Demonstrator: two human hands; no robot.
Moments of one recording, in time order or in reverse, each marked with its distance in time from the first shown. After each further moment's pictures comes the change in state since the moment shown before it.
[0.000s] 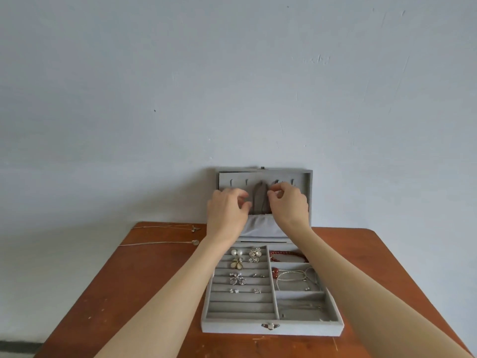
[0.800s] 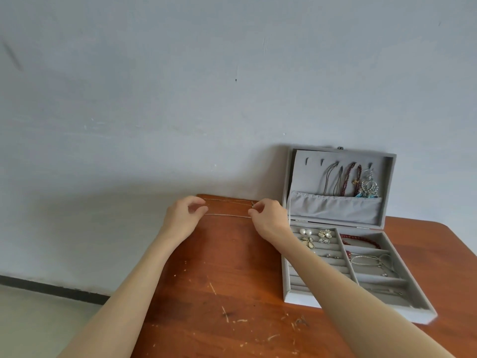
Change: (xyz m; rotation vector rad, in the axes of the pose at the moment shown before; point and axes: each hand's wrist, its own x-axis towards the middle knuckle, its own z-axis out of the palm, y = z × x) left_hand -0.044 -0.190 -0.117 -0.127 -0.111 -0.350; right_hand -0.081 -0.063 0.132 -0.042 -0.373 0.016
